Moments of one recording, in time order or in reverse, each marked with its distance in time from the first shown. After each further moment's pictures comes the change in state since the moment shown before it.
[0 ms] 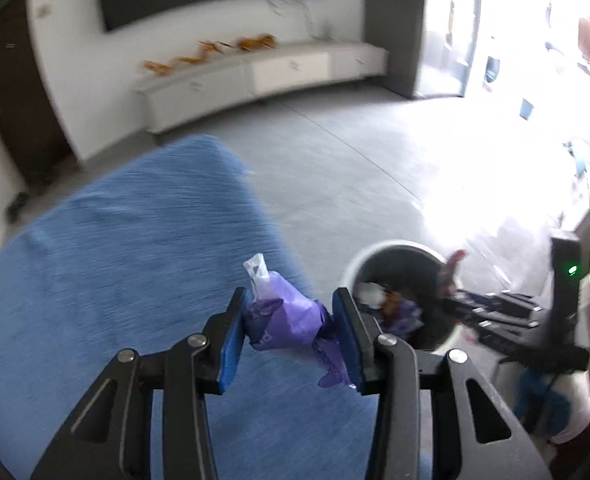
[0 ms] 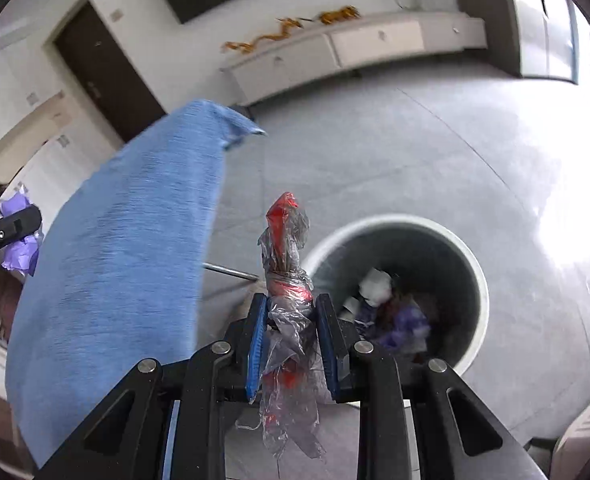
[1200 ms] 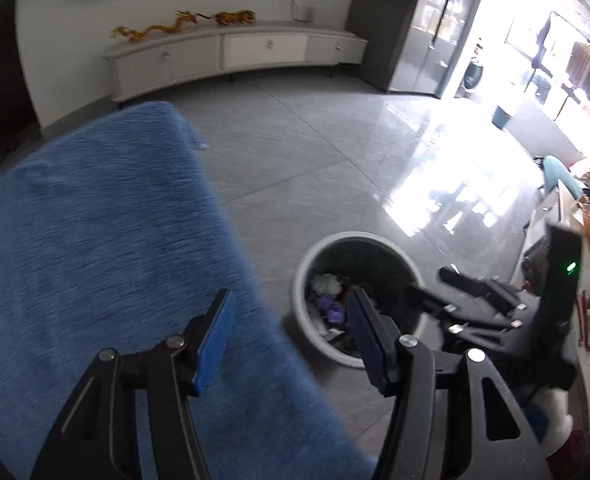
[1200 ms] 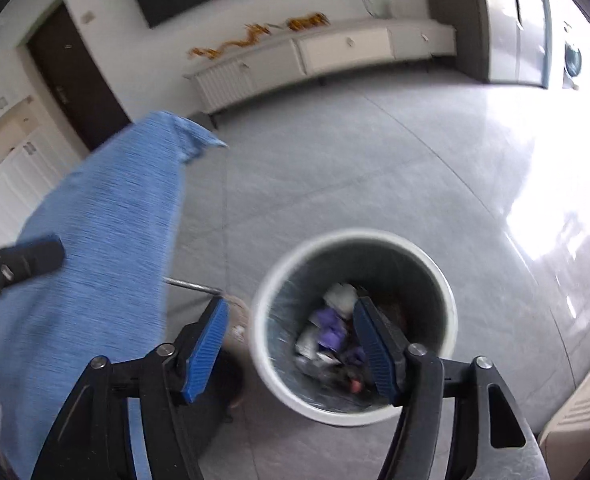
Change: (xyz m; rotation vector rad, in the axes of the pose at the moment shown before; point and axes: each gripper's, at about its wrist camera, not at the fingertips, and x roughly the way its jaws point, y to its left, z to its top) left arm 0.010 0.014 -0.006 -0.087 0.030 -0.120; right arm -0.010 0.023 0.022 -0.011 -0.052 -0.128
